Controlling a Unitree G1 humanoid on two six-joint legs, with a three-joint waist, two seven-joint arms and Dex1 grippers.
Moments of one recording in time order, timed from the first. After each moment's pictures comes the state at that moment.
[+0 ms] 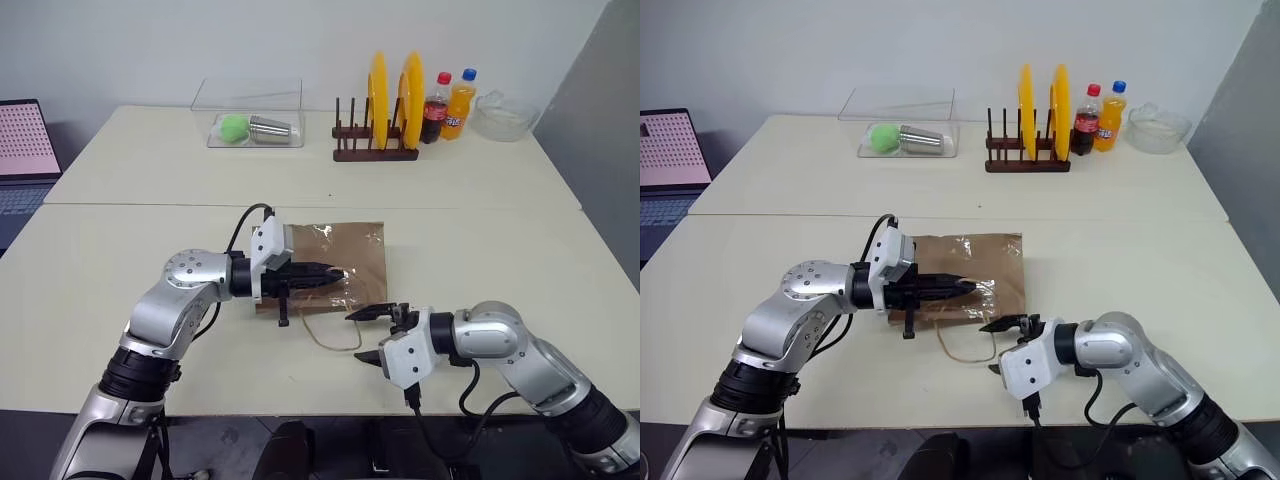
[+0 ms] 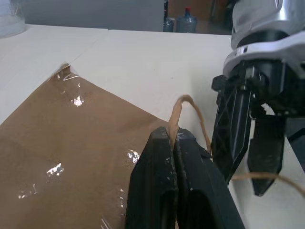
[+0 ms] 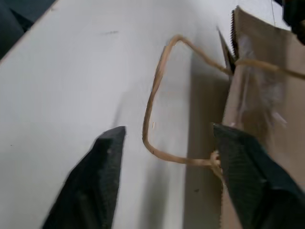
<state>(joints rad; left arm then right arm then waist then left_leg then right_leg) -0.47 0.61 -0.15 -0.11 -0.47 0.37 -1.13 -0.30 -0.67 0.47 -0.33 -0.26 -0.17 0.92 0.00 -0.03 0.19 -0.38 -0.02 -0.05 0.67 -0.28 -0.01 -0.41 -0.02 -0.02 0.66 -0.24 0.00</state>
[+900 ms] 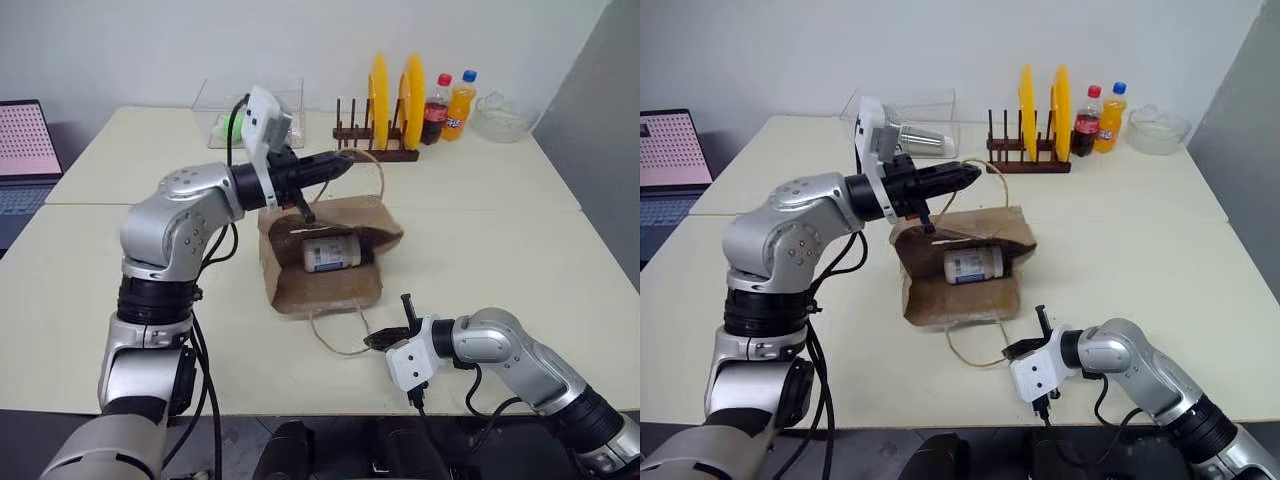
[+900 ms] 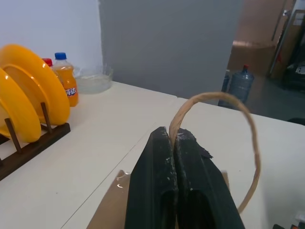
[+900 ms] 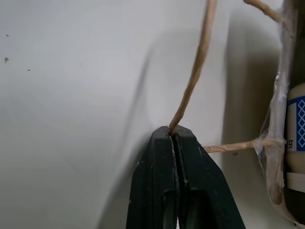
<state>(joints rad) -0.88 0.49 0.02 -0.02 -0.58 0.75 -0.82 -0.28 -0.70 0.49 -0.24 -0.37 -0.22 0.94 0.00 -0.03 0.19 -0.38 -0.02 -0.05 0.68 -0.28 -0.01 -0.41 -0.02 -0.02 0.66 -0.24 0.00</state>
